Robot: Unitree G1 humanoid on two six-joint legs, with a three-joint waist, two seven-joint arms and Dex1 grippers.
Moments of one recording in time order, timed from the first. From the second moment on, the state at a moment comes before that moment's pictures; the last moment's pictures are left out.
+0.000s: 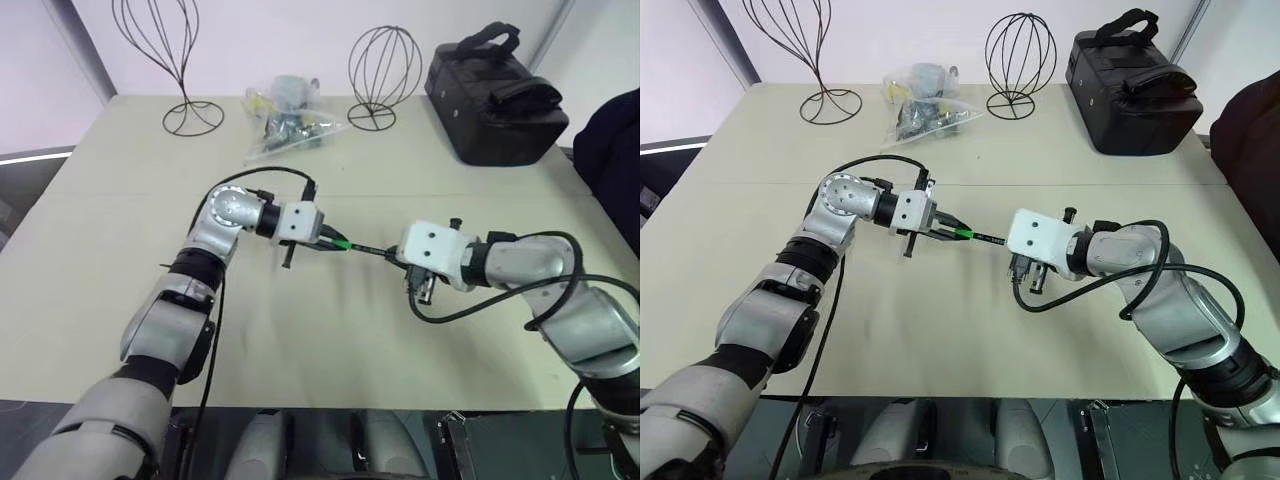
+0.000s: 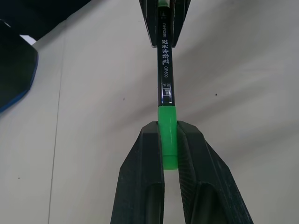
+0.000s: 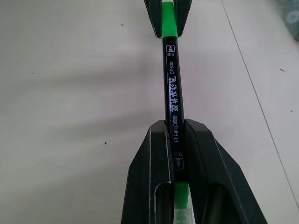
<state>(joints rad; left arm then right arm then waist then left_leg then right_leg) -1.02 0.29 -0.24 0.92 0.01 -0.62 -1.39 -0.46 -0.88 0.24 -0.58 0.03 0.76 0.87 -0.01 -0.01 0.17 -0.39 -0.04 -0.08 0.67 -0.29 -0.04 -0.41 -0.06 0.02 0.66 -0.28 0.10</state>
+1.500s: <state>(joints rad) -0.84 0.40 -0.16 0.52 -0.12 -0.16 -1.31 -0.28 -0.86 0.01 -0.63 0.07 0.86 0.80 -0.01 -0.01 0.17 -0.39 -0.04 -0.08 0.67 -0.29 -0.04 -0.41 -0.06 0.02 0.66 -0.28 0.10</state>
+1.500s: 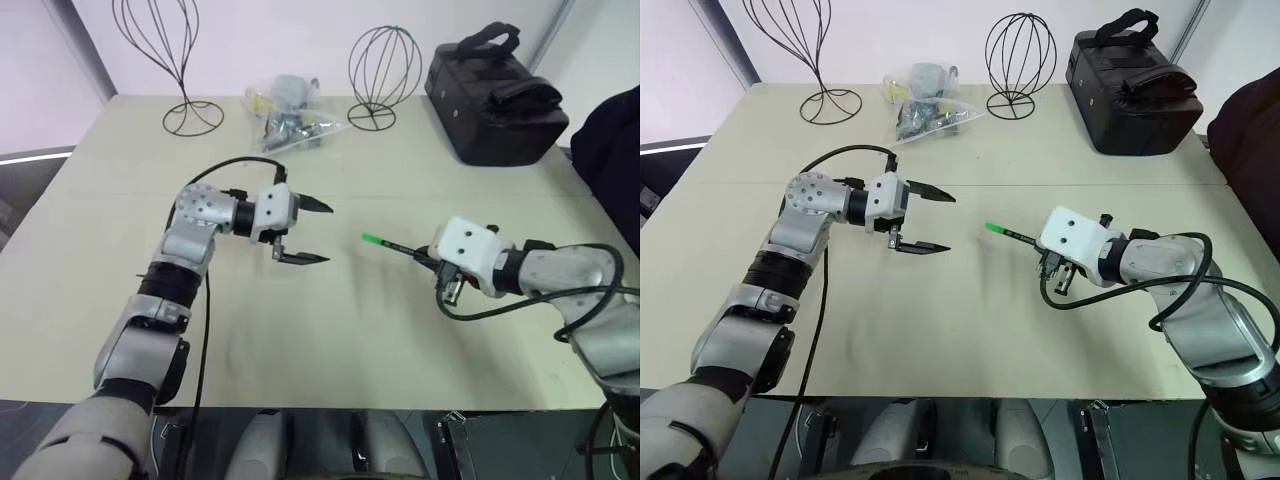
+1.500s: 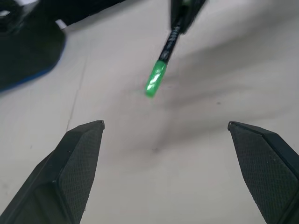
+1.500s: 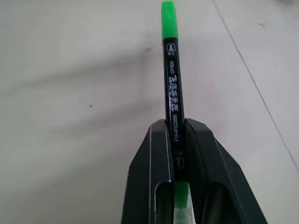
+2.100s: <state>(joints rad) -0.54 0.40 -0.14 0.04 -0.19 0.24 -1.03 0.03 -0.40 -0.13 -0.86 0.00 1.30 0.28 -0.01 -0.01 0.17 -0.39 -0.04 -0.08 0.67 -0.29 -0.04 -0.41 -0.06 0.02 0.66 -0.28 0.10</state>
